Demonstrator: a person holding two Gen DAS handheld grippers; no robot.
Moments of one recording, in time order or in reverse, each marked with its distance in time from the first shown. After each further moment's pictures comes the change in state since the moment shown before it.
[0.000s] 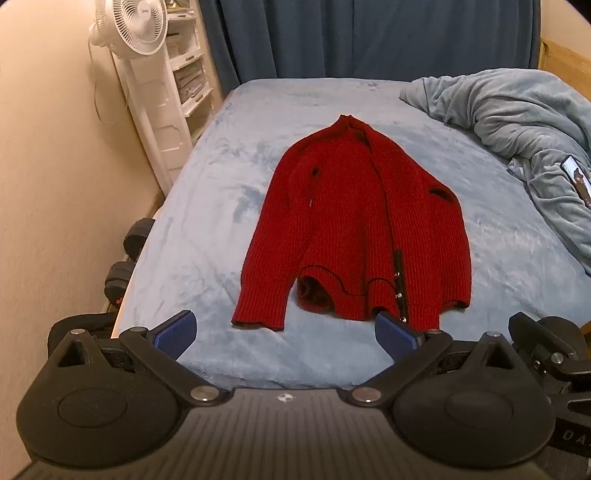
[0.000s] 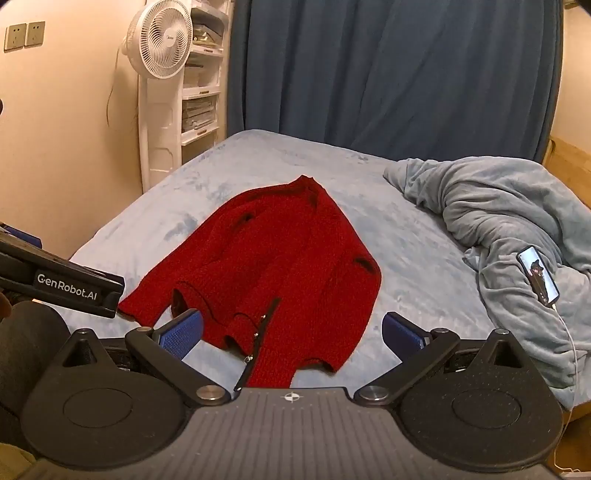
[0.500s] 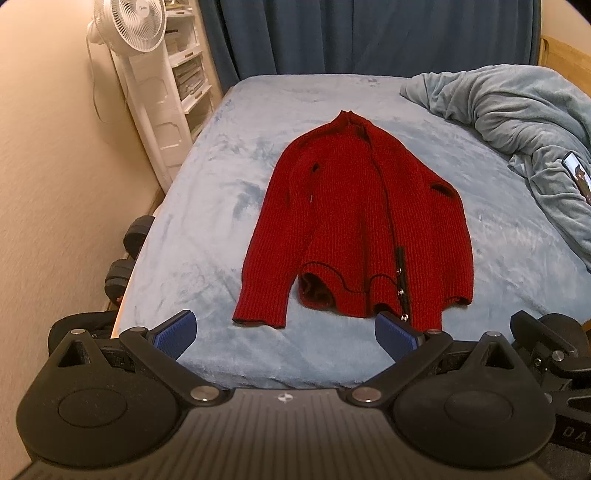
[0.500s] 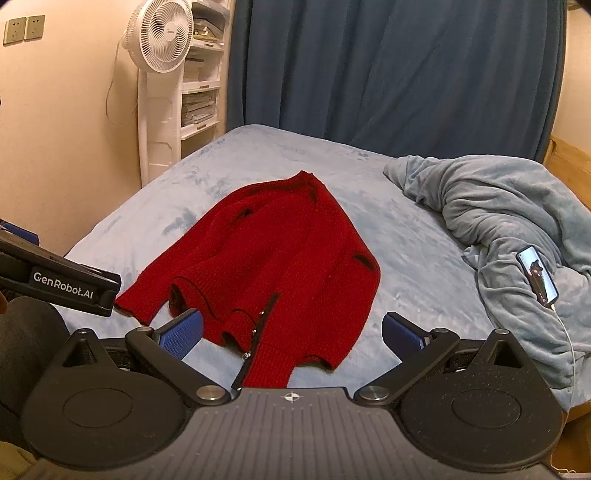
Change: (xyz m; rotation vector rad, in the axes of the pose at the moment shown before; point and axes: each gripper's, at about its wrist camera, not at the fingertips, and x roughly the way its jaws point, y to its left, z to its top) left arm 0.004 -0.001 0.000 0.003 0.013 0.002; right arm 0.003 0.000 0.001 -0.007 0.015 -0.004
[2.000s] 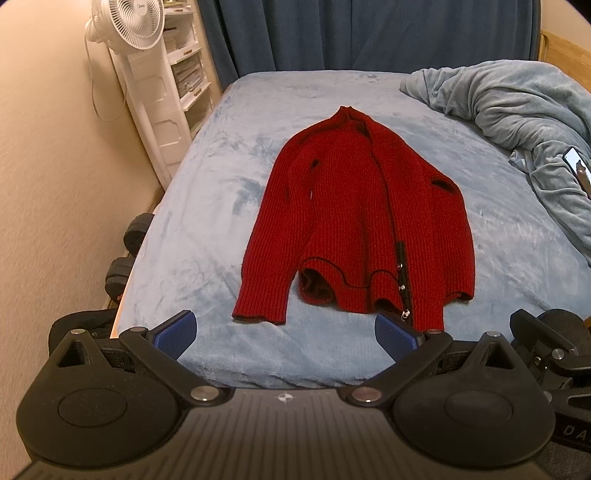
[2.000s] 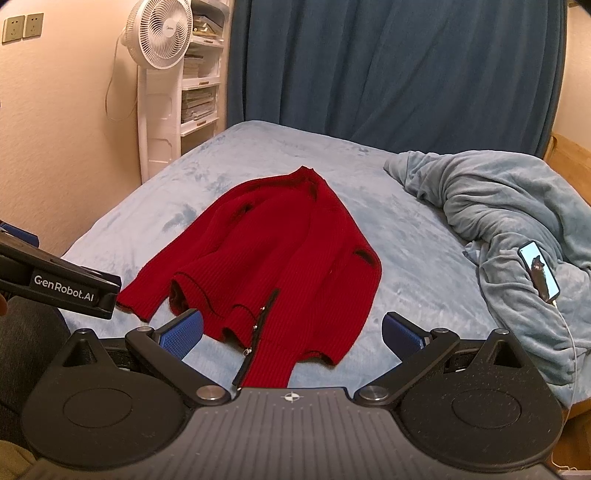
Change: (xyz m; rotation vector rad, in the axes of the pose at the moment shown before) left arm 0.003 0.000 -0.001 0.009 0.010 0.003; right arm 0.003 0.002 -0.005 0.008 0.007 0.002
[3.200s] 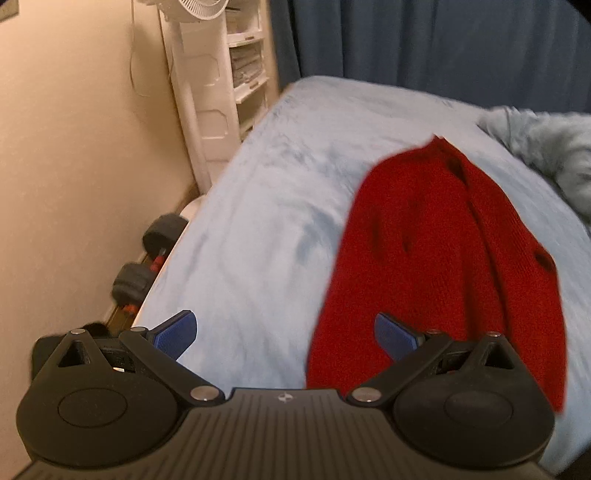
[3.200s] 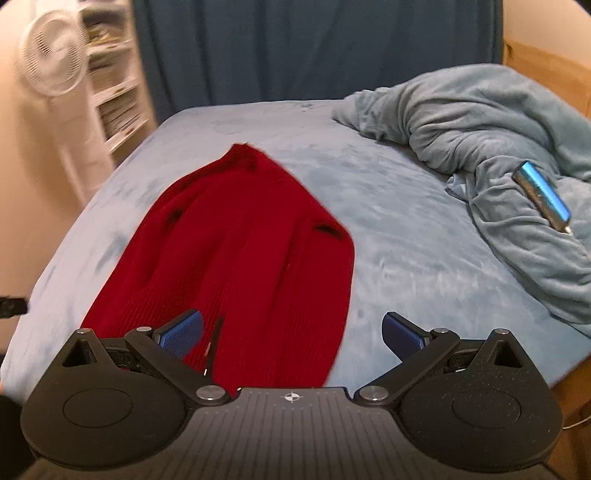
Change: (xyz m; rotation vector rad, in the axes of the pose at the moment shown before) left arm 0.176 0.092 0.086 -0.186 -0.025 0.074; right arm 0.138 -0.079 0.035 0.317 0.104 -0.046
